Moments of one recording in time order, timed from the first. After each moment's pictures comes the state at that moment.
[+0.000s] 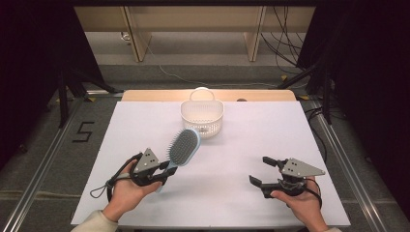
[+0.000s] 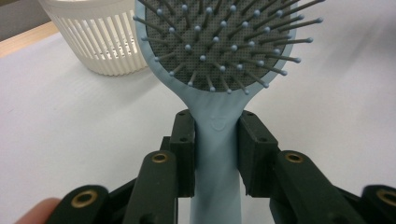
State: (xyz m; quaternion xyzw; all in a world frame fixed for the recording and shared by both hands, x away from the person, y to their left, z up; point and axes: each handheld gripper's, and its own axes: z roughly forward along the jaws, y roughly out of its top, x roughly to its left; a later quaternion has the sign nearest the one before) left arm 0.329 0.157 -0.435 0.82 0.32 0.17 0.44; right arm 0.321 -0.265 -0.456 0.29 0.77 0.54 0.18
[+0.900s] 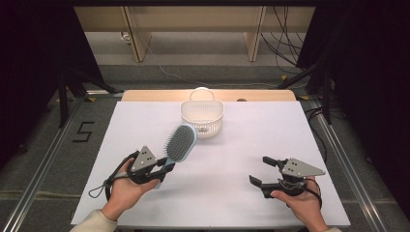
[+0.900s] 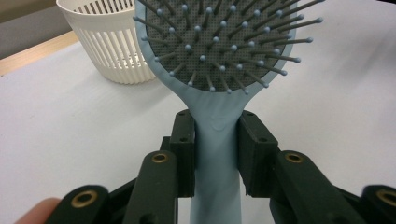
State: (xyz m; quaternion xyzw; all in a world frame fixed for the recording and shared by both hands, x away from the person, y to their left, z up) left arm 0.332 0.162 -0.432 0.80 0.33 0.19 0.46; right arm 0.321 -0.266 -0.456 0.29 0.77 0.54 0.18
